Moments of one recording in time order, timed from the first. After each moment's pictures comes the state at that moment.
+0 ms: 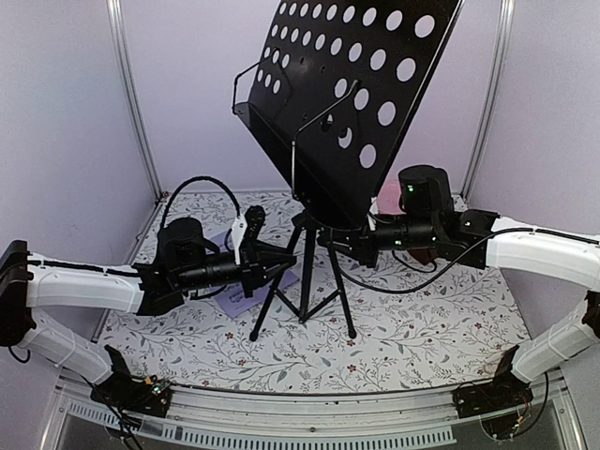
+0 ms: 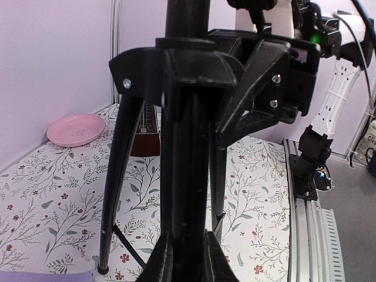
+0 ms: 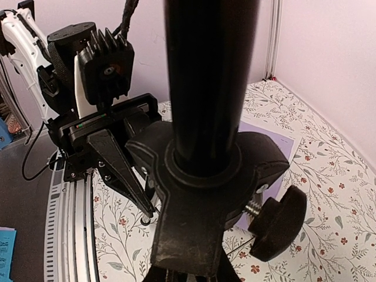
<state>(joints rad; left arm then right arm) -0.87 1.33 0.63 0.59 0.32 -0.08 0.85 1.38 1.08 -0.06 -0.39 -0.07</state>
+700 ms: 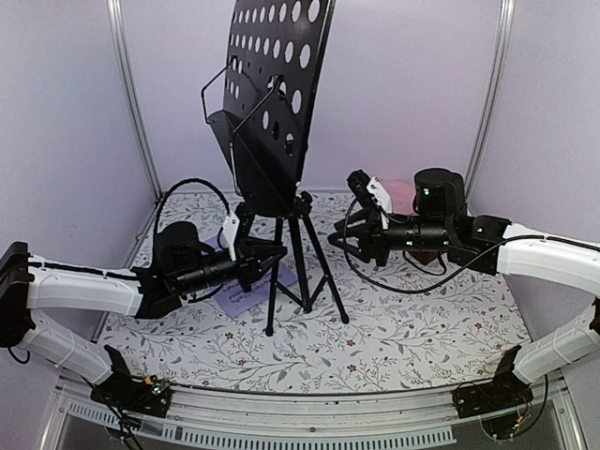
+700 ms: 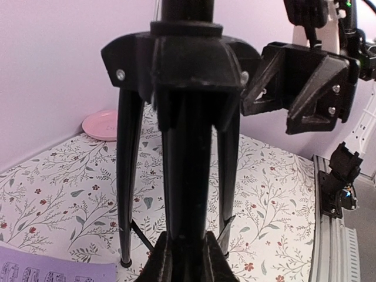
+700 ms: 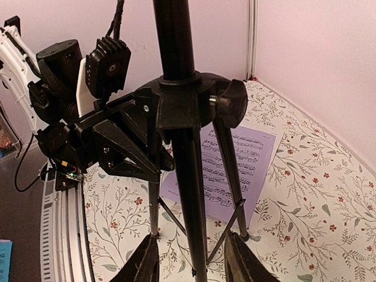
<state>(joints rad) -0.86 1.32 0.59 0.64 0.18 -0.12 0.84 1.31 1.01 0.00 -0.34 -0.03</state>
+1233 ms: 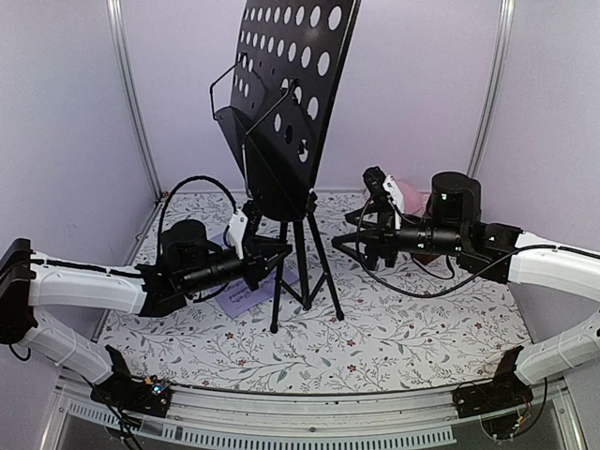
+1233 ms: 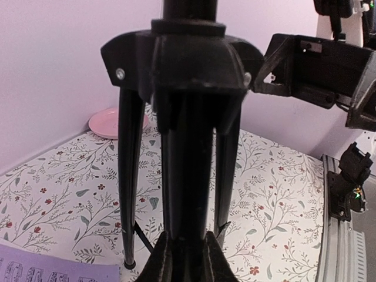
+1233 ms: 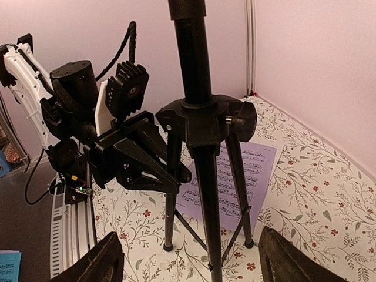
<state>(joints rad) -0.89 1.35 0.63 0.60 0.10 -0.12 0.84 1.23 0.94 0.08 -0.35 0.03</state>
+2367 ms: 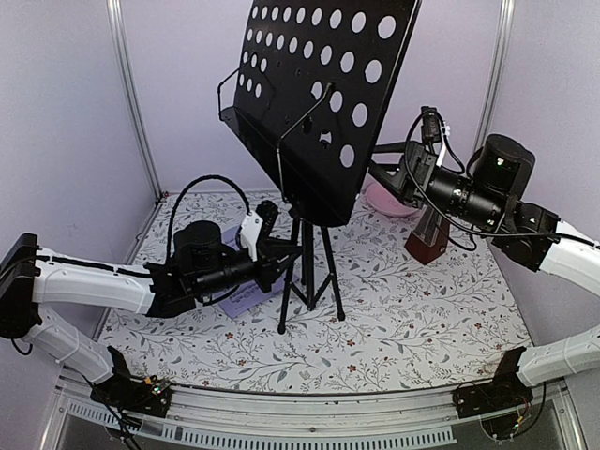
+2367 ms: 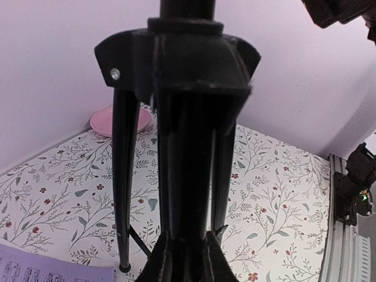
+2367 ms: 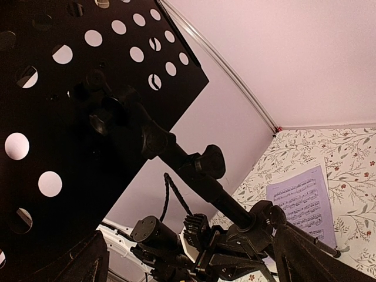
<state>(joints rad) -0.98 1.40 0.70 0.56 -0.01 -0.11 0.84 1.11 1.09 0.11 -0.20 0.76</state>
